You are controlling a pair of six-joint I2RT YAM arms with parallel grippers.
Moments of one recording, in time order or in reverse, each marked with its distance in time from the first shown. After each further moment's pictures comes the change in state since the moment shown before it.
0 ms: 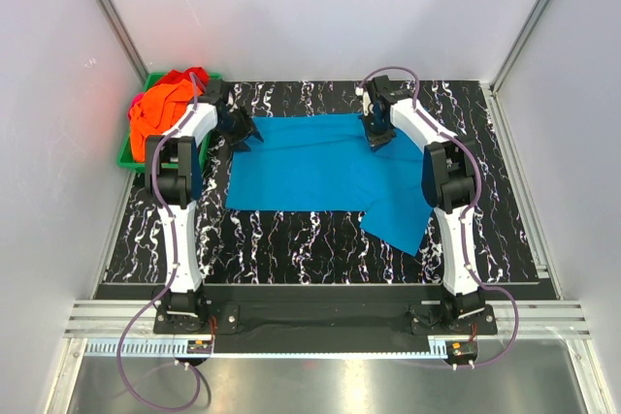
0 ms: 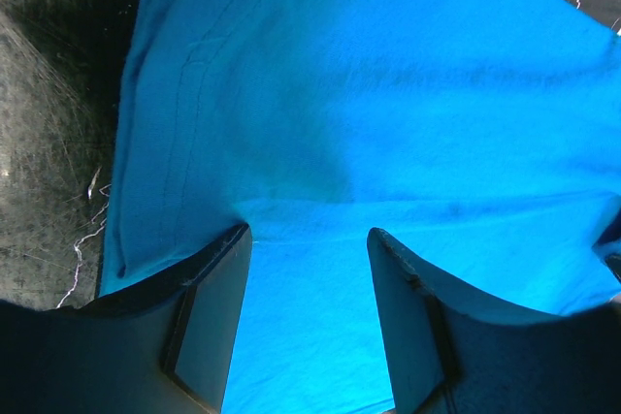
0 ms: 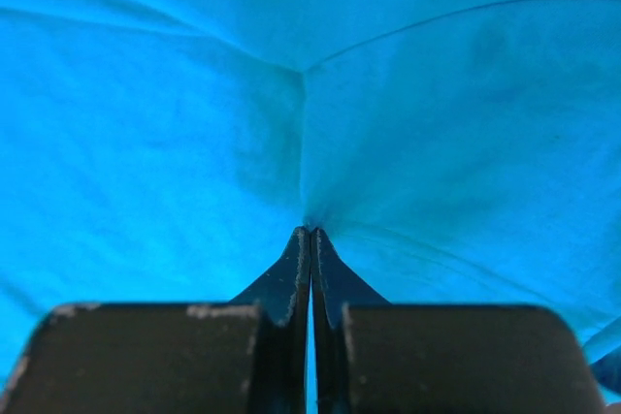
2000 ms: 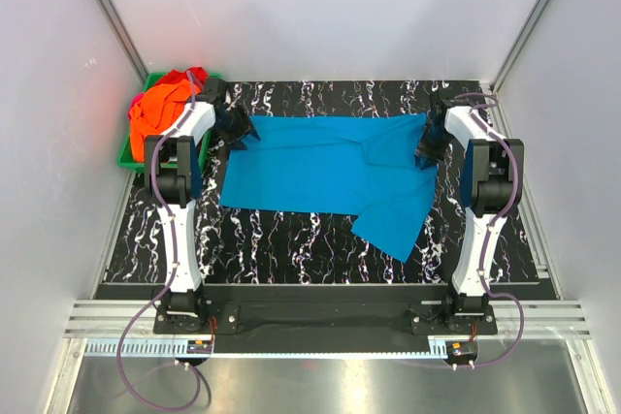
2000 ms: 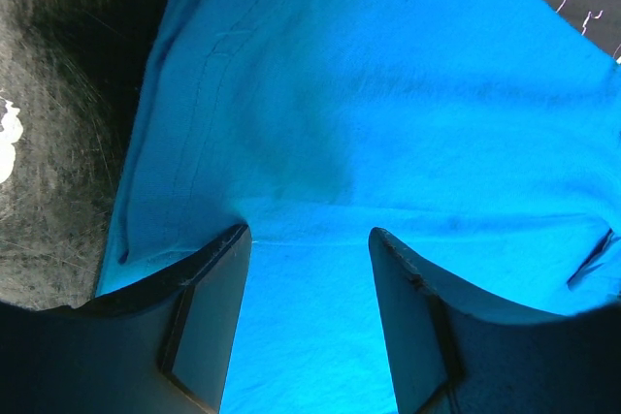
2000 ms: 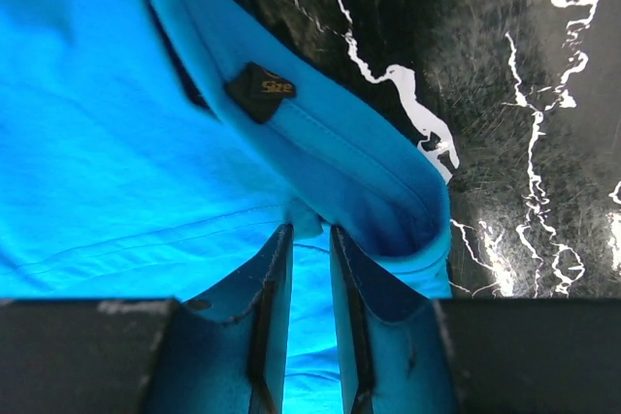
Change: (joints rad) left arm 0.014 0.015 0.029 -0.015 -0.019 0.010; right arm -0.301 -0.167 -0.294 -0.031 0.023 0.531
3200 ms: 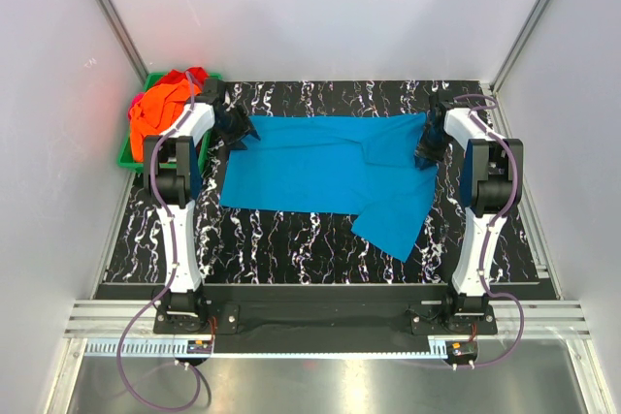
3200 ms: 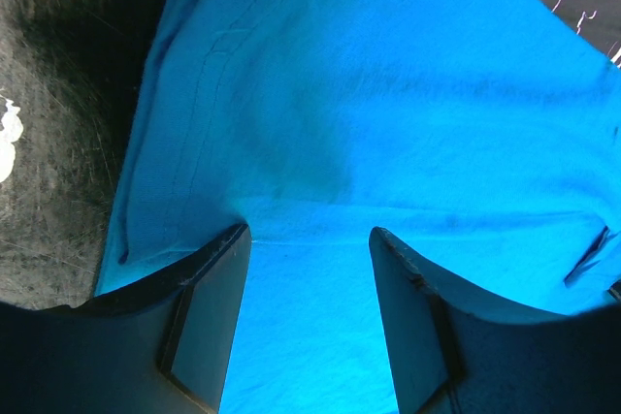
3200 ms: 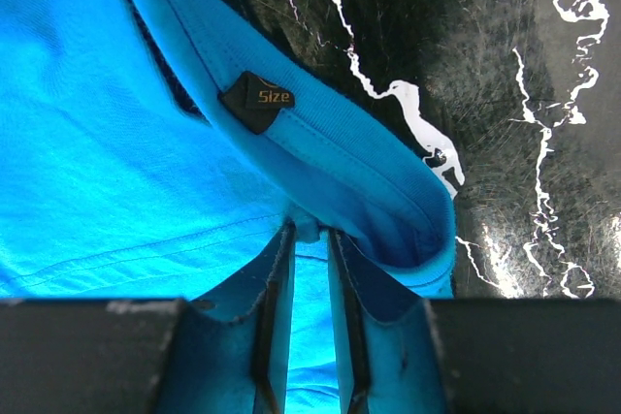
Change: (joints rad) left arm 0.003 -0.011 -0.026 0.026 0.007 -0.006; right arm 0.000 0.002 -0.034 0.049 0.003 0.003
